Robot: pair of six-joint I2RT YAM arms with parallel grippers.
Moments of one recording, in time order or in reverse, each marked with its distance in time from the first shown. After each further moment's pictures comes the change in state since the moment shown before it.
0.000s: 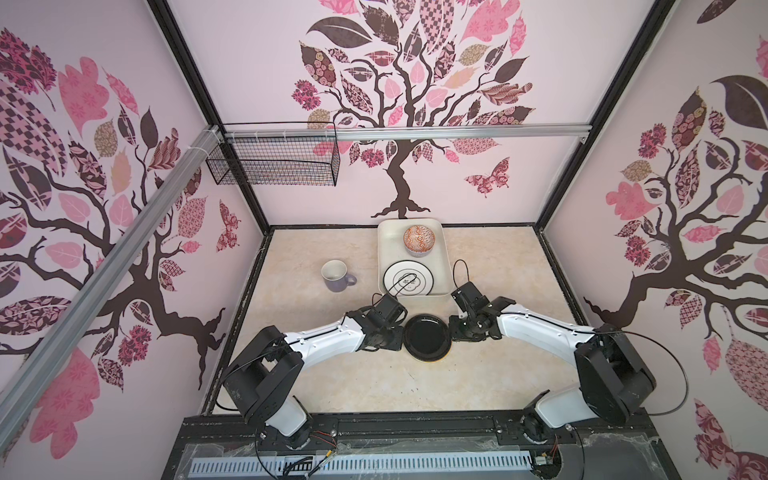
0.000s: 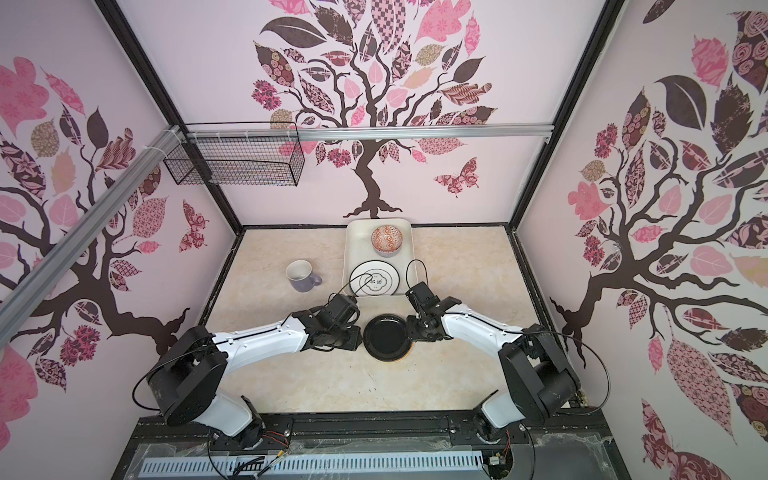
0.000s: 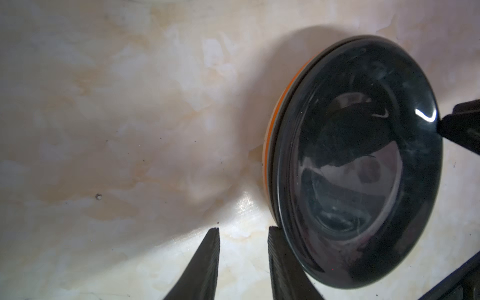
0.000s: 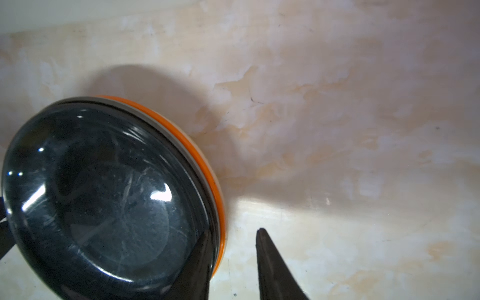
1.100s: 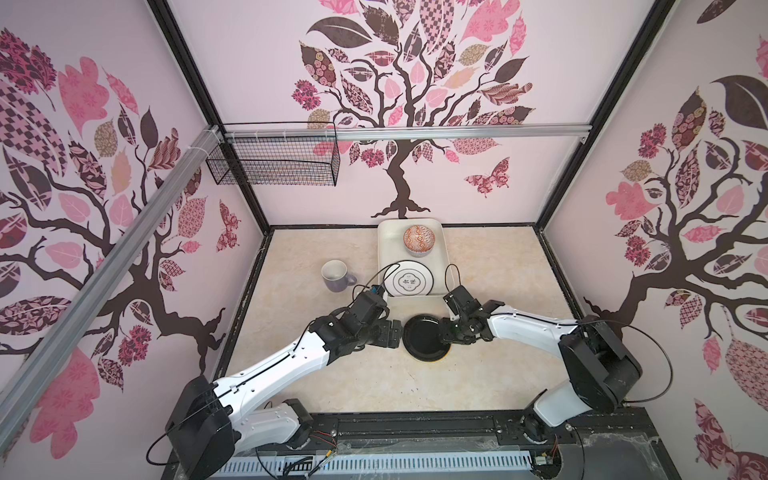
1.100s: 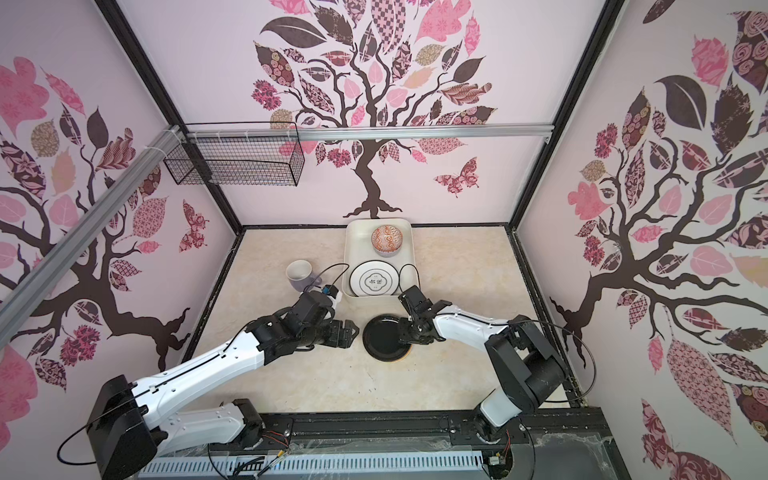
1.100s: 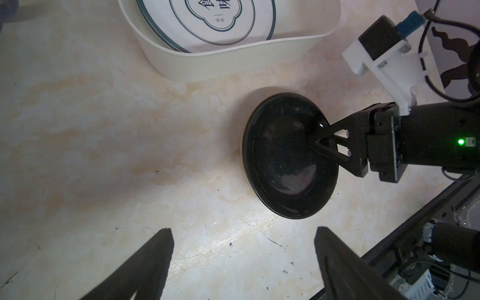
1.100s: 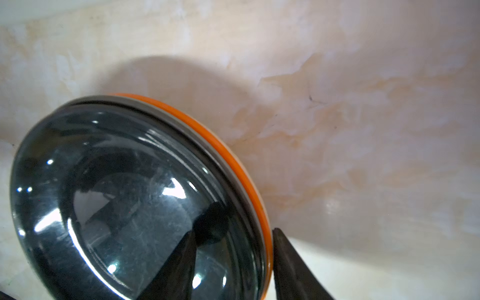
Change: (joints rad) left arm -0.002 -0.366 -0.021 -0.138 -0.063 0.007; right arm 0.054 0.077 -0.012 0.107 -0.048 0.064
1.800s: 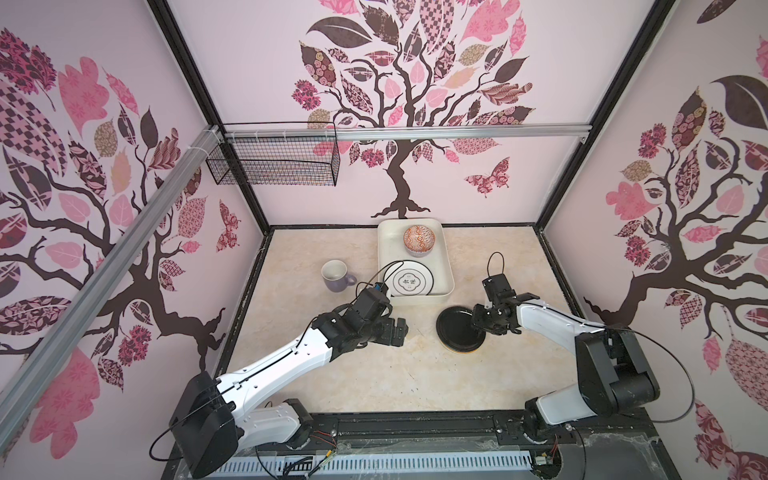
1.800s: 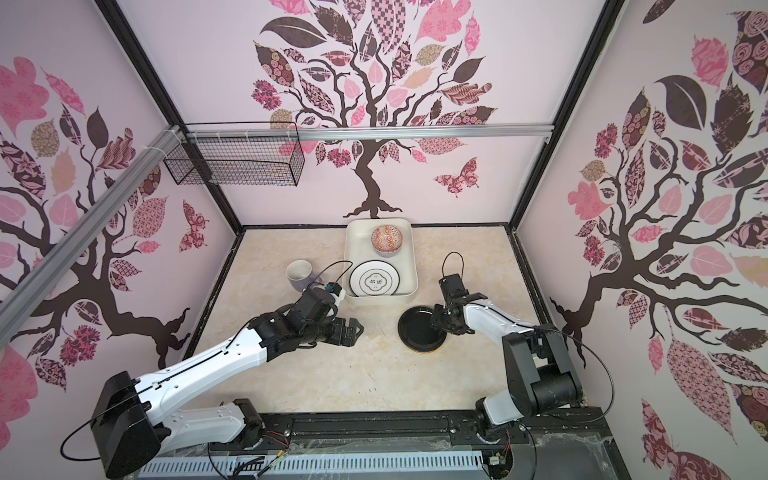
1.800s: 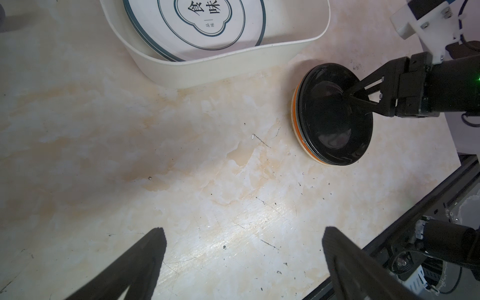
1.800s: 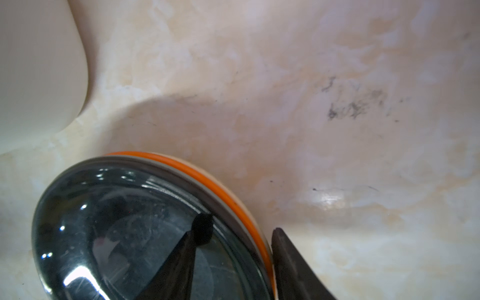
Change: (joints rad) left arm -0.005 0.026 0.046 -0.014 0.014 0.019; right arm -0.329 -0.067 -0.041 -0.031 0.019 -0.104
